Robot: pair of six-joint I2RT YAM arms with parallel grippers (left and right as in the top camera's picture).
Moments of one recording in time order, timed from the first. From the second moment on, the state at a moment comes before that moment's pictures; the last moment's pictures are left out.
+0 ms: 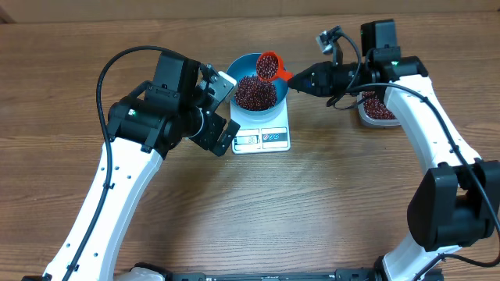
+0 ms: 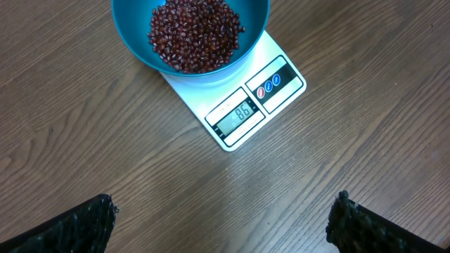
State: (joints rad) left arm -0.33 1.45 1.48 -1.09 0.18 0.25; right arm 0.12 1.85 1.53 -0.69 -1.00 0.12
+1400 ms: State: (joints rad) left arm -0.33 1.45 1.48 -1.09 0.18 0.25; right arm 0.36 1.85 1.66 -0.86 -0.38 0.15
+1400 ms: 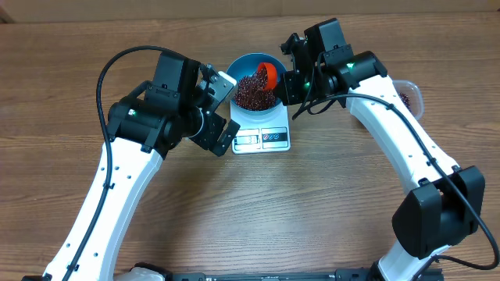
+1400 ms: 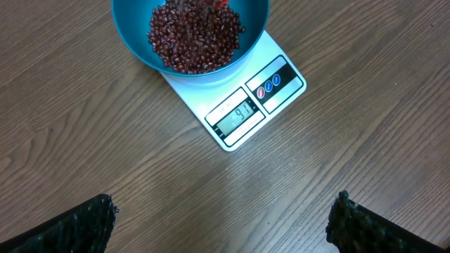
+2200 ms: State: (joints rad) left arm -0.33 1.45 1.48 -1.09 0.18 0.25; right arm 0.36 1.85 1.66 -0.87 -0.37 0.15
